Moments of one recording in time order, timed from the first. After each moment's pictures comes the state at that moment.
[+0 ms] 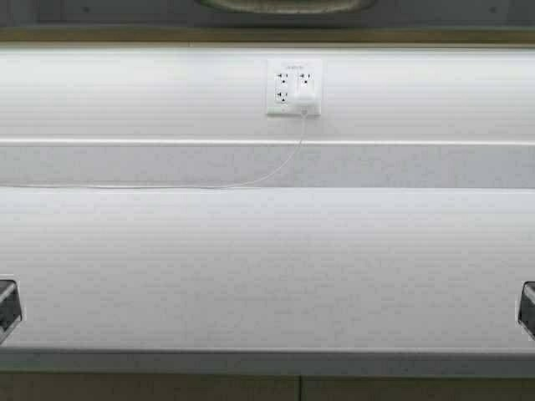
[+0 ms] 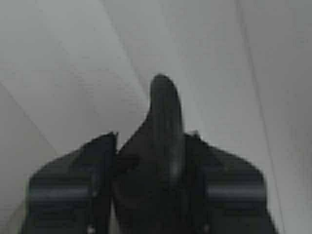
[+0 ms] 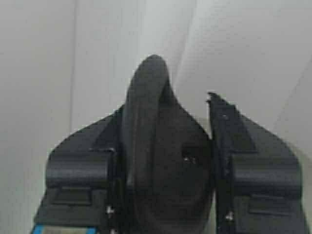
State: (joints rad) left arm -0.35 0.19 0.06 -0.30 -0.42 -0.92; right arm 0.28 0.10 0.25 0.15 -0.55 1.20
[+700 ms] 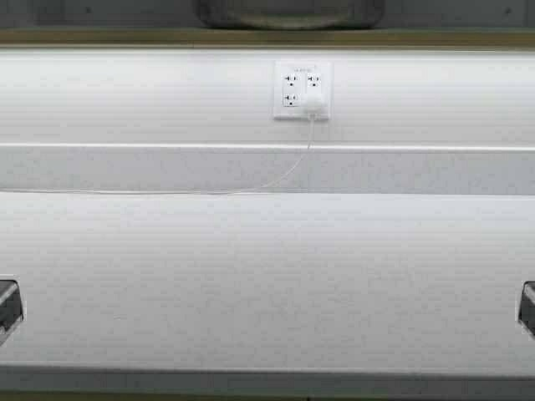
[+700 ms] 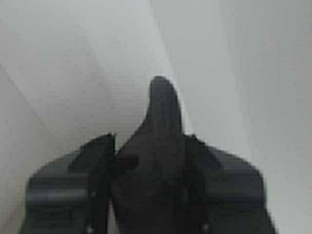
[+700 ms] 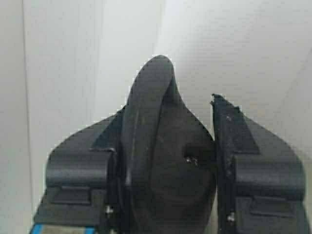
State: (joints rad) left arm -0.34 0.29 -0.02 -0.30 -0.38 -0.94; right arm 0.26 0.18 0.21 0.15 -0.55 1.20
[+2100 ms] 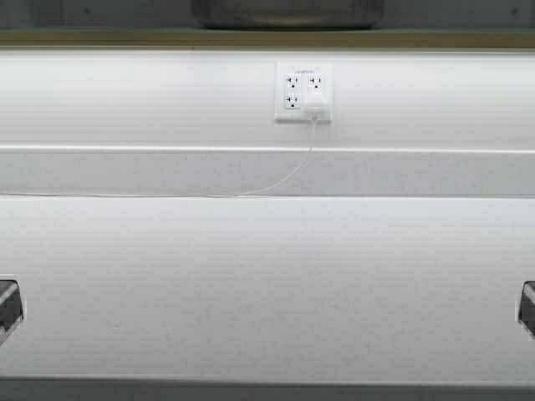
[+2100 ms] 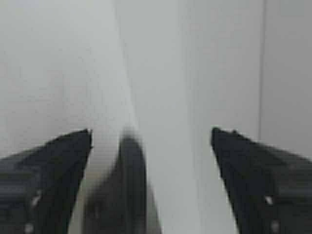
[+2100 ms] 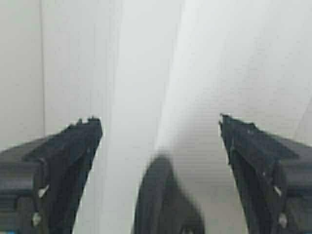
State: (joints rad) left arm -0.27 0.17 0.16 -0.40 -0.59 -1.03; right arm 0.11 0.09 0.32 0.17 -0.59 1.23
